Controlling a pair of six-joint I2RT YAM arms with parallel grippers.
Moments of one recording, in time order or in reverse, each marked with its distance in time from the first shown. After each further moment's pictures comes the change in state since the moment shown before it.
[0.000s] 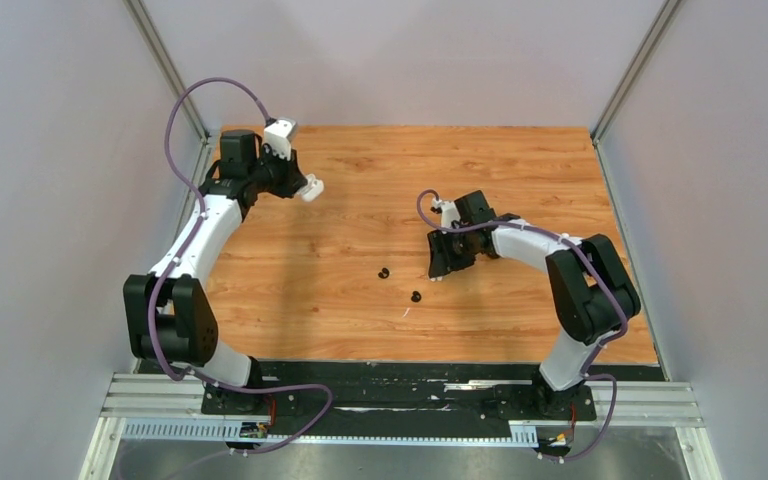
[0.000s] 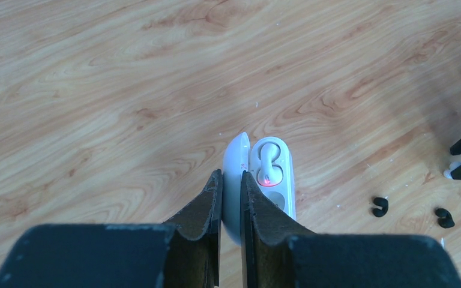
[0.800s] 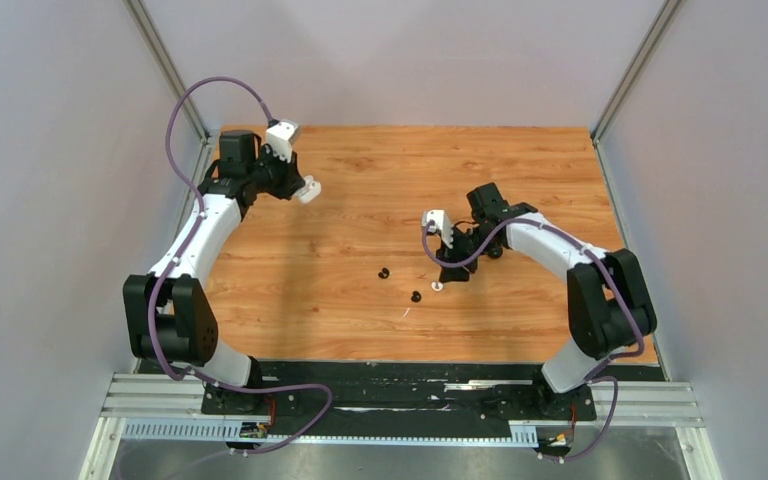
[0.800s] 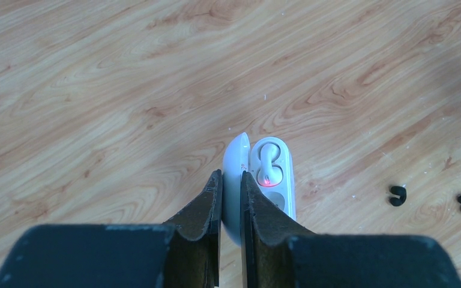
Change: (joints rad) left arm 0.000 0.006 0.006 -0.031 0.003 0.086; right arm -0.063 -0.064 0.088 -0.312 -0.320 -0.900
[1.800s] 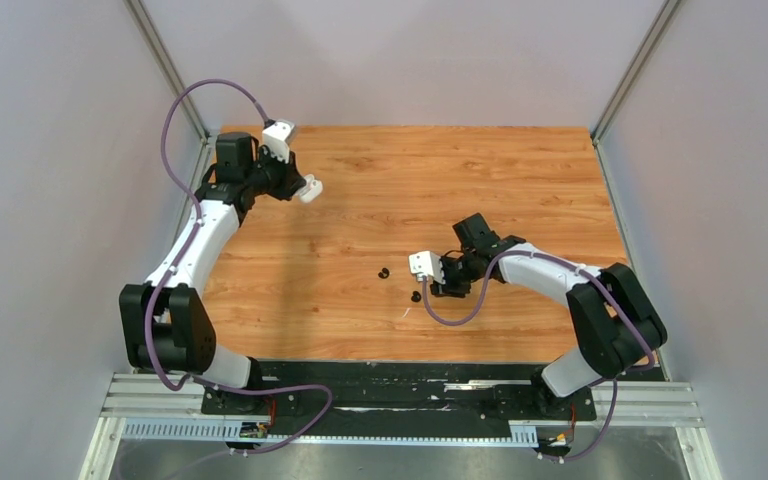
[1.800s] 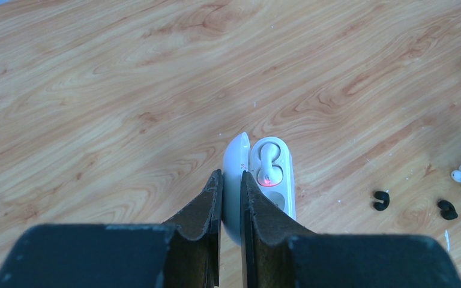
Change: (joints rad) left arm 0.000 -0.043 -0.035 0.039 0.018 -0.051; right arm 0.158 -0.122 -0.257 0.254 0.122 -0.282
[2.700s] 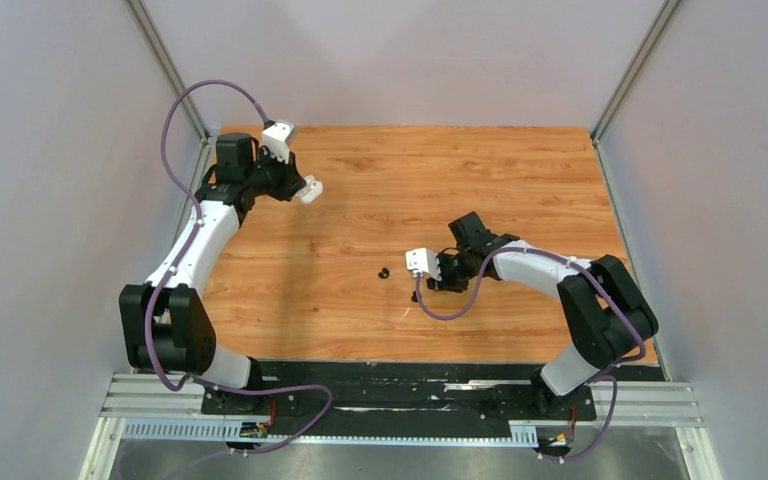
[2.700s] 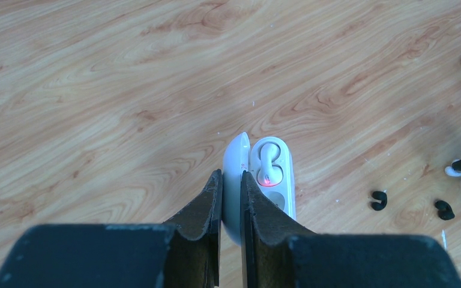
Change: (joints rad) left arm 0.000 -0.006 -0.007 0.001 0.000 -0.012; right arm 0.005 0.049 0.008 0.052 0.068 0.031
